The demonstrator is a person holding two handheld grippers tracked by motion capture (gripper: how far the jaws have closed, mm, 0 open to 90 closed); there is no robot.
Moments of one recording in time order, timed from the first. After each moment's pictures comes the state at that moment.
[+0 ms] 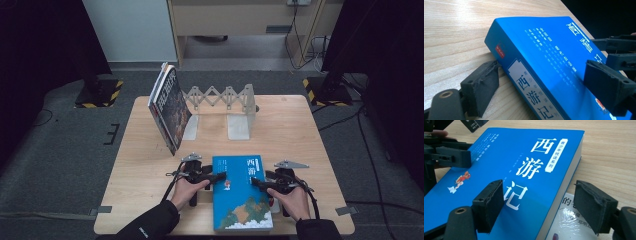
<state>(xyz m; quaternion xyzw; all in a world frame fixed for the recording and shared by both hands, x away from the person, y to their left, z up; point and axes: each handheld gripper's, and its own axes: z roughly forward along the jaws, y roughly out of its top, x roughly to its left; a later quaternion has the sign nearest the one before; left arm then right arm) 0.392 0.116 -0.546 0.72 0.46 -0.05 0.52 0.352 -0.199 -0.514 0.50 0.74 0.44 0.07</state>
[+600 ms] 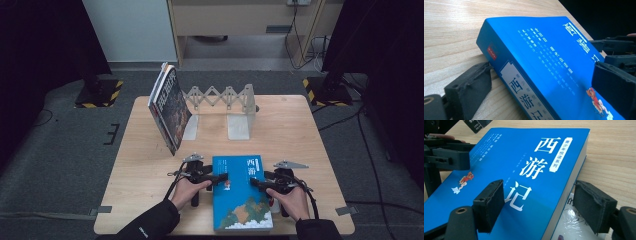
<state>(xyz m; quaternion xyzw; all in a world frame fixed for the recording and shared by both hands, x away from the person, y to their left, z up) 0.391 0.111 -0.545 0.72 0.45 -0.05 0.52 0.352 -0.197 -0.516 0.50 0.74 0.45 0.06</state>
